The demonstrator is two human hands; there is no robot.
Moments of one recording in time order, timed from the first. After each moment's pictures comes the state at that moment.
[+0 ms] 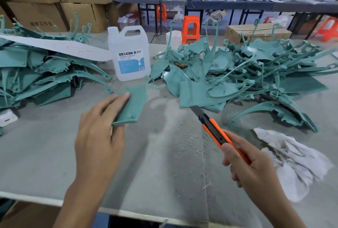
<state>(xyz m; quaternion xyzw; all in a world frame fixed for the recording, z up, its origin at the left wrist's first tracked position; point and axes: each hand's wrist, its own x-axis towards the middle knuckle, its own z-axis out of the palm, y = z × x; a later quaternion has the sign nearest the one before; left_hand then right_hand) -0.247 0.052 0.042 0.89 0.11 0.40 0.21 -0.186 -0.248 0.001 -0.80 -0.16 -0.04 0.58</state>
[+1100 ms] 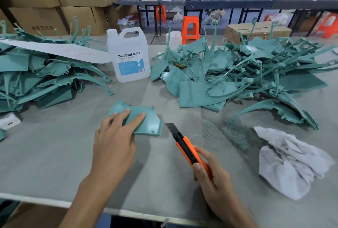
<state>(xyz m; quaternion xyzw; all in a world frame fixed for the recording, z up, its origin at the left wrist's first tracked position) -0.229 0.044 0.023 0.96 0.15 0.21 0.11 -0.200 -0.202 -0.071 -0.80 -0.22 -0.01 0.56</state>
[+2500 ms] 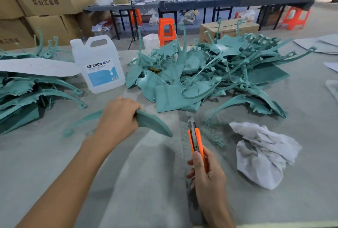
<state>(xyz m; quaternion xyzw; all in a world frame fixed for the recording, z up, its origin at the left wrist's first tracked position) -0.105 0.045 0.039 0.98 -0.06 0.19 0.04 -0.192 -0.201 -0.073 -0.74 0.04 -0.09 0.66</state>
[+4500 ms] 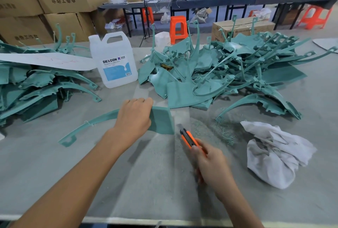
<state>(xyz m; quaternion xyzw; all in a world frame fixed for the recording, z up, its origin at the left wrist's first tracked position) -0.116 0.033 0.029 0.98 -0.02 0.17 -0.04 -0.168 -0.203 -0.044 -0.81 -0.04 0.05 0.58</state>
